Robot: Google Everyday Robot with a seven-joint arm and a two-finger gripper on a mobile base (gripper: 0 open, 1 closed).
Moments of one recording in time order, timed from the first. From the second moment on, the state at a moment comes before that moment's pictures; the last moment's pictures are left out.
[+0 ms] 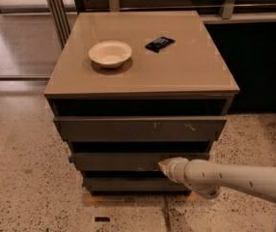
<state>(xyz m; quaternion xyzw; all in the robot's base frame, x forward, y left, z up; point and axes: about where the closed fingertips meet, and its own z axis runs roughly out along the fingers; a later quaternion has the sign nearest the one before) 0.590 -0.119 0.414 -0.24 0.89 0.10 0.38</state>
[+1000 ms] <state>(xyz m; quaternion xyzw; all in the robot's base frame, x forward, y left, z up) 0.453 -0.122 0.392 -0.18 0.94 0.22 0.19</state>
